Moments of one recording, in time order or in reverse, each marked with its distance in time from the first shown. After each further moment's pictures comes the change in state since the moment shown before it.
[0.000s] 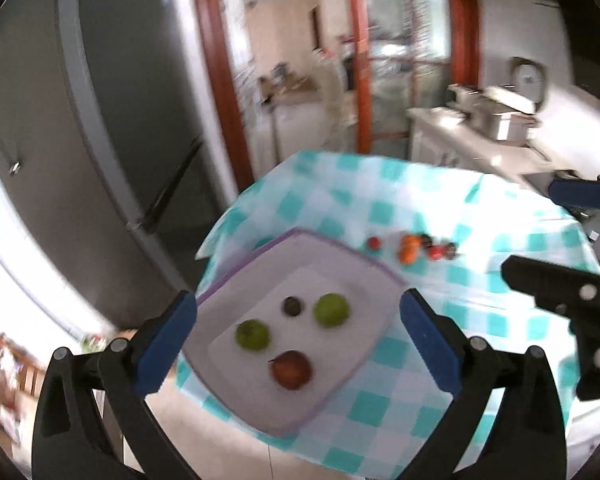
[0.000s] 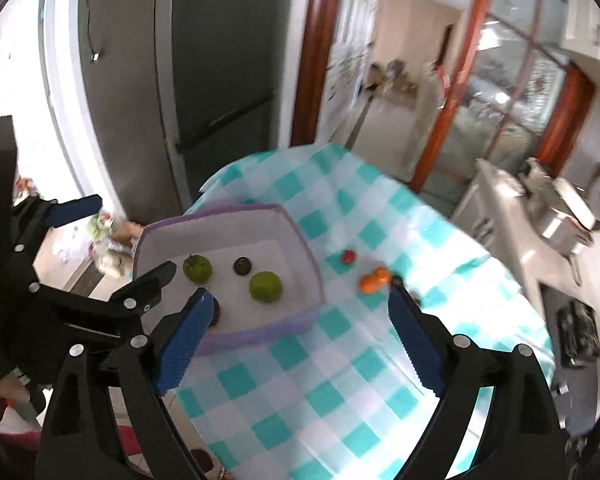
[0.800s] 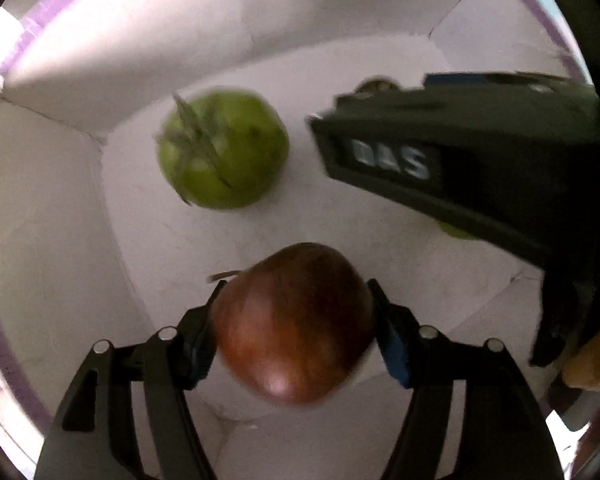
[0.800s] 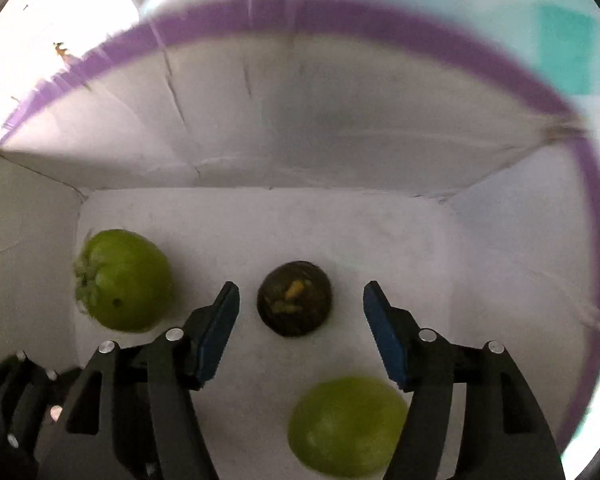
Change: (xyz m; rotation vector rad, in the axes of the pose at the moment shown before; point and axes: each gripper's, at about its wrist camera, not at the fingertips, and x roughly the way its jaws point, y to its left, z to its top) left arm 0.334 0.077 -0.135 -0.489 0.837 0.032; right arm 0.454 0.121 0.013 -0.300 0.552 0.292
